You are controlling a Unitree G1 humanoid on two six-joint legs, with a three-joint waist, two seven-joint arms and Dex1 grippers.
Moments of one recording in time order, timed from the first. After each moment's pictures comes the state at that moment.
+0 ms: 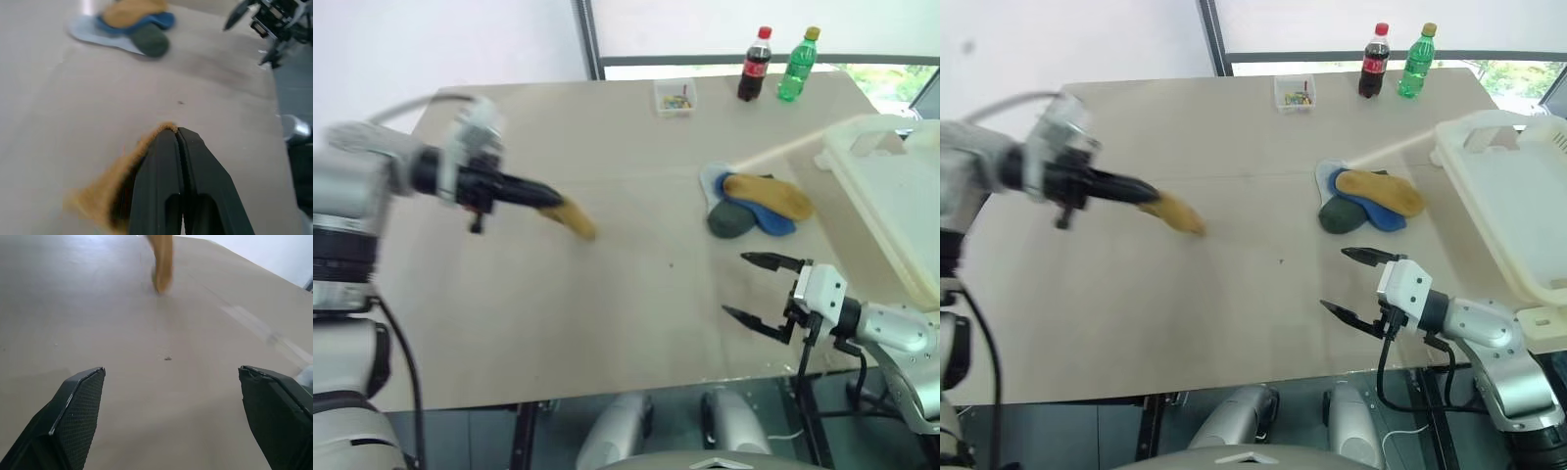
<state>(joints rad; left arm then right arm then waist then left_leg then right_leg) -0.88 0.97 -0.24 0.30 -0.45 0.60 -1.60 0.10 -0.66 -0.01 -0.46 0.33 0.04 0.88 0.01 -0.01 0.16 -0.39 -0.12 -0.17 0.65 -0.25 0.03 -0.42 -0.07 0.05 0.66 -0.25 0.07</state>
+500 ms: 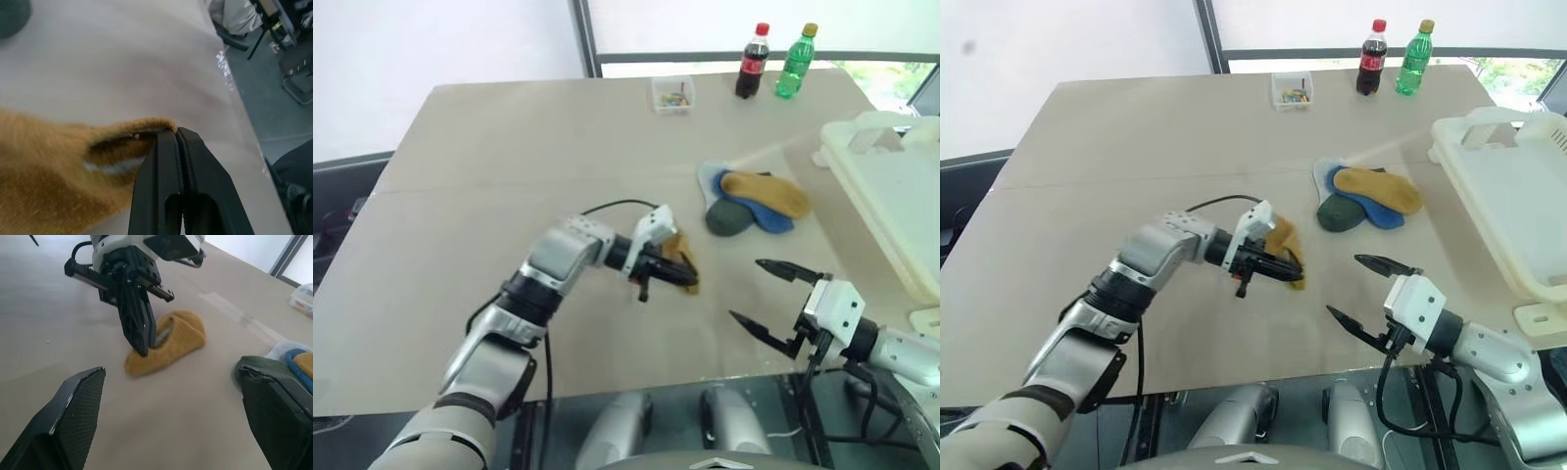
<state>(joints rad) -0.76 0.42 -0.40 0.17 -0.36 0.78 -1.27 0.25 -0.66 -0.06 -0.62 0.31 0.10 0.75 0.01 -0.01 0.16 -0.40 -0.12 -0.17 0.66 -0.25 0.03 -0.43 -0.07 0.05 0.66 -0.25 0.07</state>
